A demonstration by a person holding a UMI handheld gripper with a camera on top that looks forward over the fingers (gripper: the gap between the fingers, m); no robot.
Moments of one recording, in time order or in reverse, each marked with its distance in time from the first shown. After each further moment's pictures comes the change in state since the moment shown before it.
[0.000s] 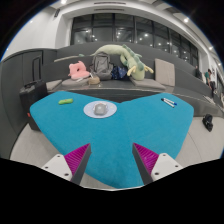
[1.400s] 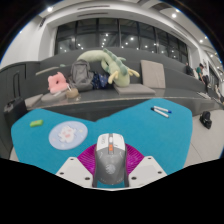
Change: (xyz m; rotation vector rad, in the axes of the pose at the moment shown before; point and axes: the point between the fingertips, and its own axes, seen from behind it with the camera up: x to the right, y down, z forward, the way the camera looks) arm 0.125 -0.087 0.150 0.088 0.088 0.100
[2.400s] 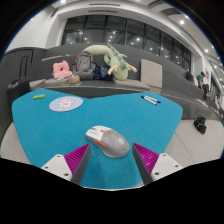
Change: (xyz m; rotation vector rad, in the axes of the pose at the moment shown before) arm 0.054 0.111 -0.084 -0.025 0.032 -0.123
